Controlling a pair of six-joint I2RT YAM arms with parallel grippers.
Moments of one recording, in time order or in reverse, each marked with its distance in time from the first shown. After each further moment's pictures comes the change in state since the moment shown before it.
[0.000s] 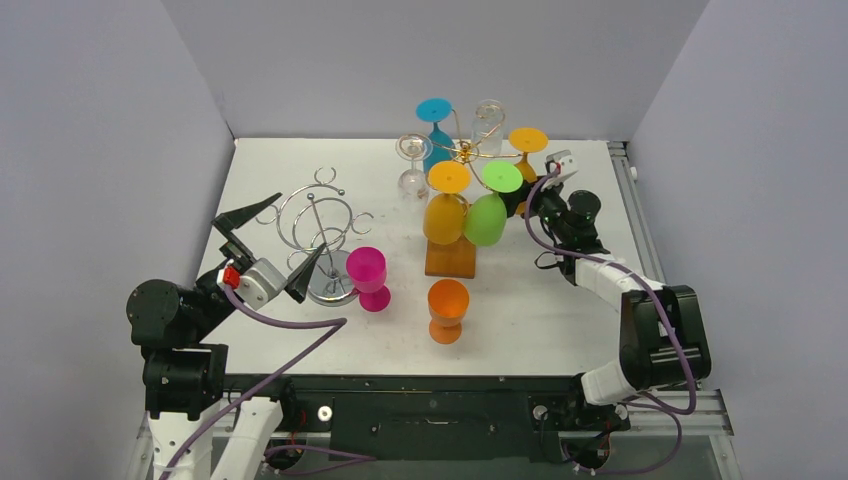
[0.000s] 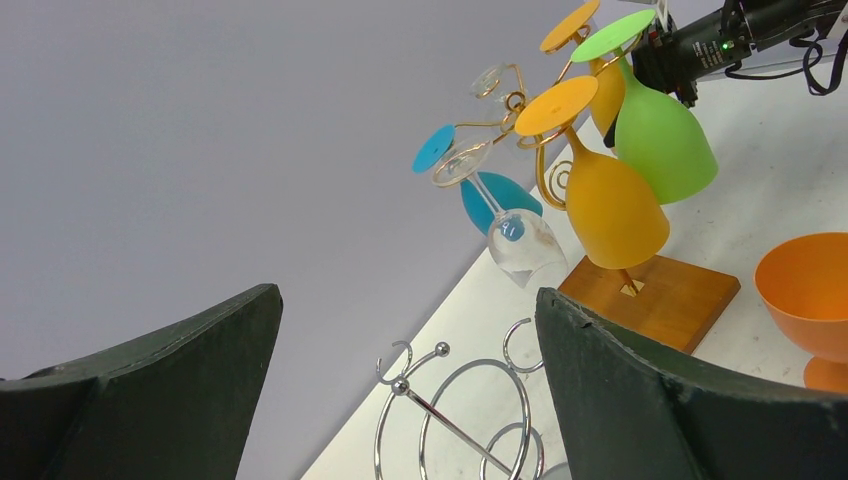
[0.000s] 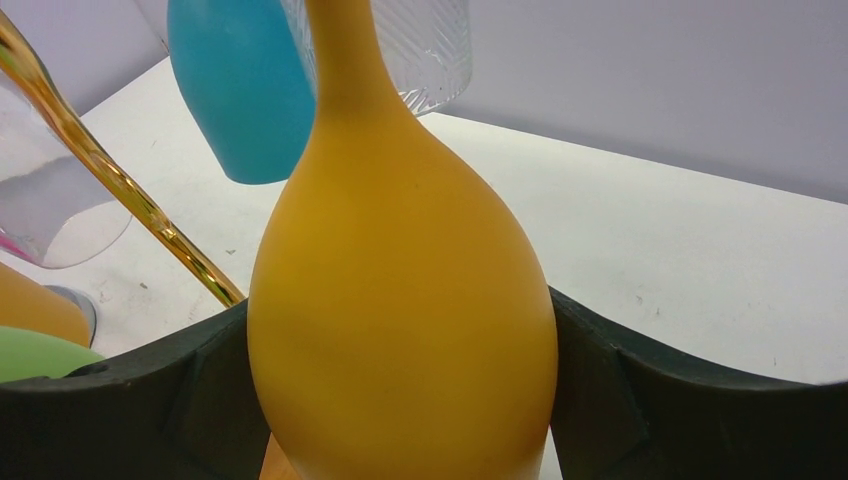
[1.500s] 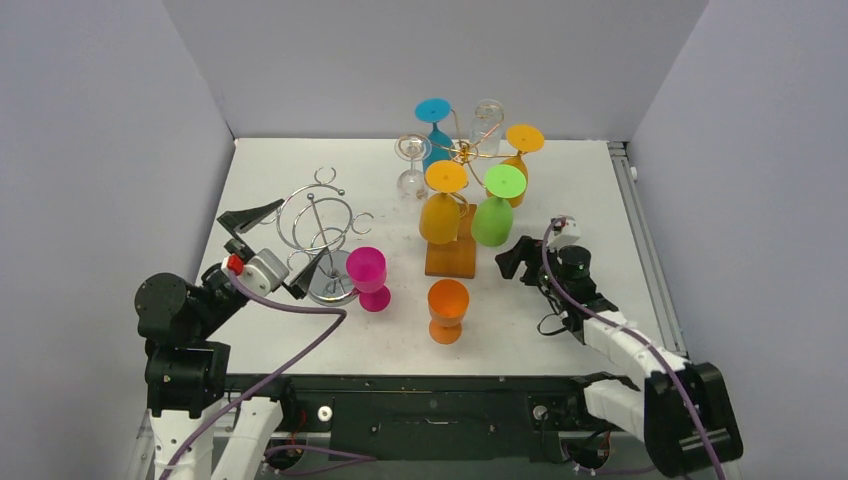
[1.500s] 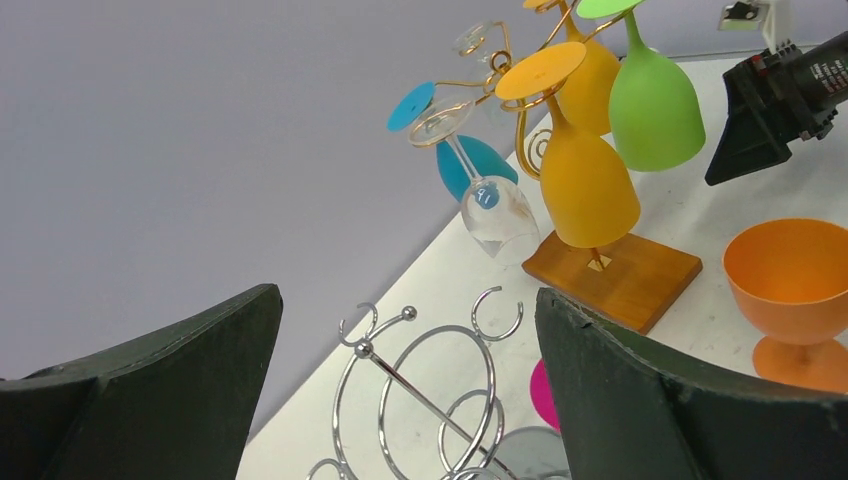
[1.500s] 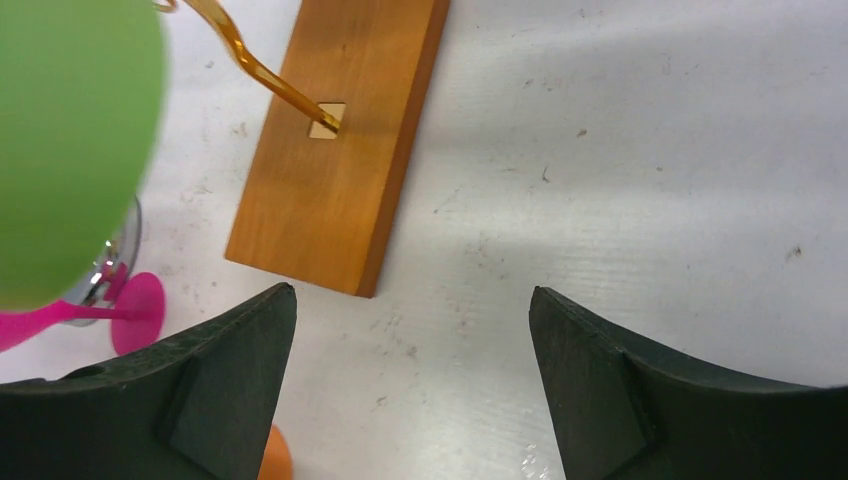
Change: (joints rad) left arm 0.000 -0.001 -0.015 -0.070 -0.025 -0.018; right arm 0.093 -0.312 -0.342 -0.388 0.195 0.275
